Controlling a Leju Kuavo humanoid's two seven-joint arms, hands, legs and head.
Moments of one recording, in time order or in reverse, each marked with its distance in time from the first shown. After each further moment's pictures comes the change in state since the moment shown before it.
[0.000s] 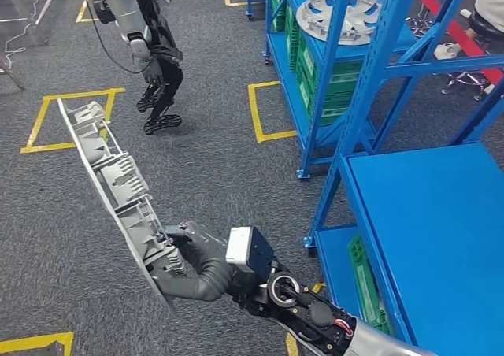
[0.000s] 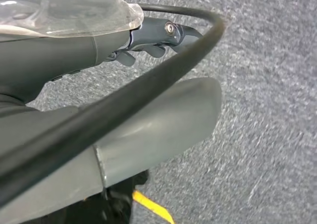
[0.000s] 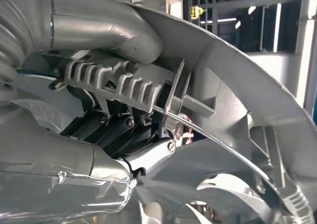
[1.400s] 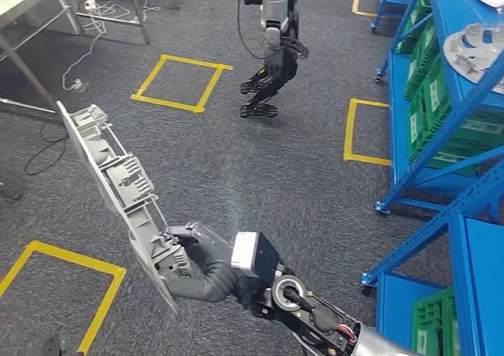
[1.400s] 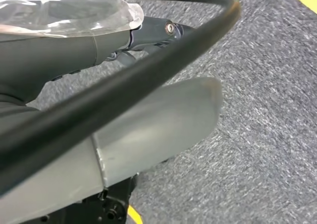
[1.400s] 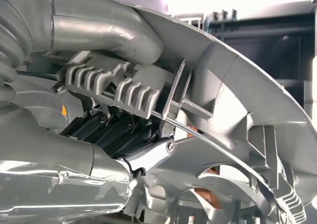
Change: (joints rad) left arm 0.000 0.010 0.000 0.002 -0.019 -0.004 0.011; right arm 0.010 0.003 0.001 0.012 0.030 -0.010 -0.019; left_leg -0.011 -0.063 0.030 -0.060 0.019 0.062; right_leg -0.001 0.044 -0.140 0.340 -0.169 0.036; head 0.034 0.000
